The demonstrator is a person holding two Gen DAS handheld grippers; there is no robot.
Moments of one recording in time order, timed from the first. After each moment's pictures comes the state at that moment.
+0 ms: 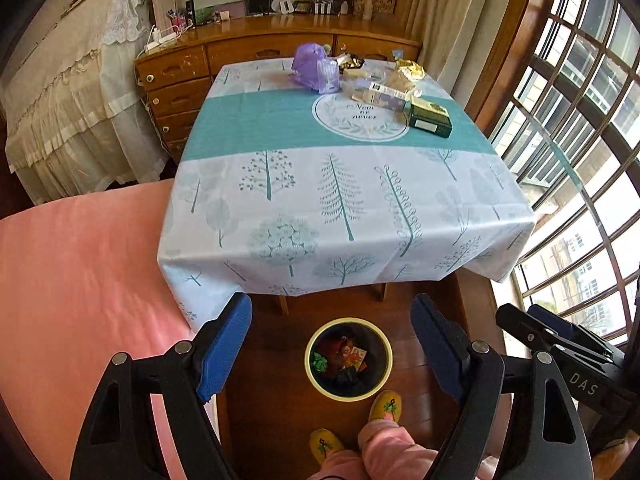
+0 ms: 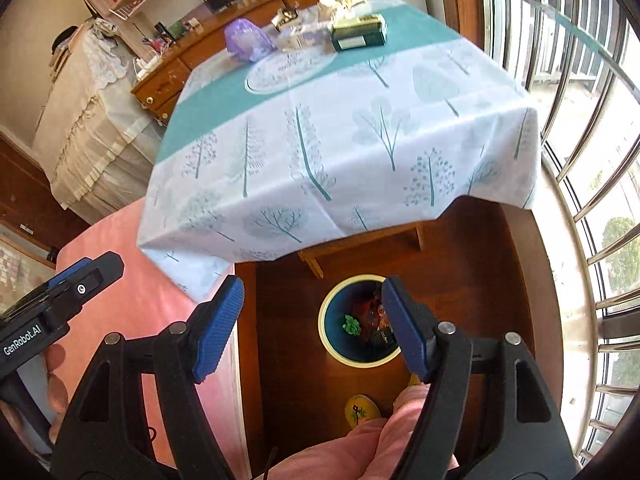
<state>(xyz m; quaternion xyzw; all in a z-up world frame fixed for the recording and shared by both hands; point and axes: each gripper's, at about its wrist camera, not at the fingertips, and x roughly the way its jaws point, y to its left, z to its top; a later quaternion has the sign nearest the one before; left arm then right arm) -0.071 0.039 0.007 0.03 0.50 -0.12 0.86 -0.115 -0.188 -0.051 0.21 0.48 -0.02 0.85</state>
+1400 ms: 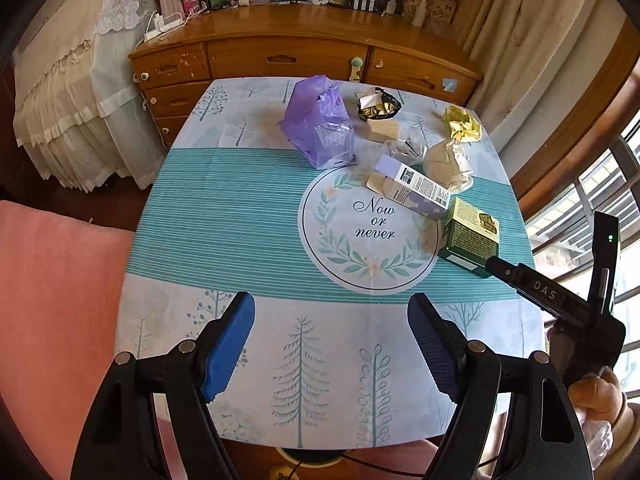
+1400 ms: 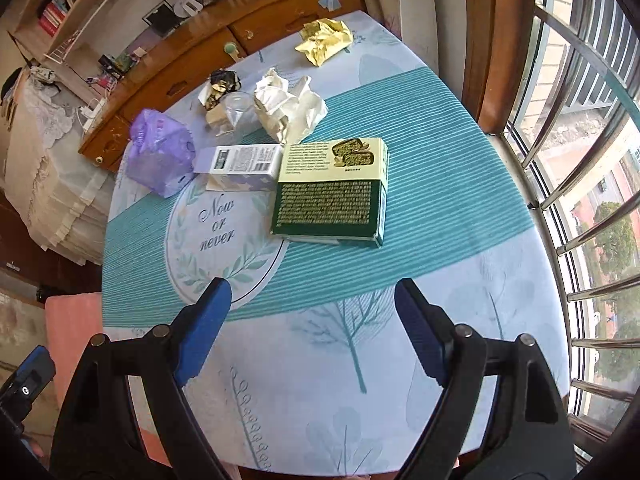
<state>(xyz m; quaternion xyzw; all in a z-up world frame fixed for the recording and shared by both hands) 0.261 -0.081 0.005 -0.03 0.54 -0.04 0.84 0.275 -0.374 -0.083 0.23 0.53 -0.06 0.81</state>
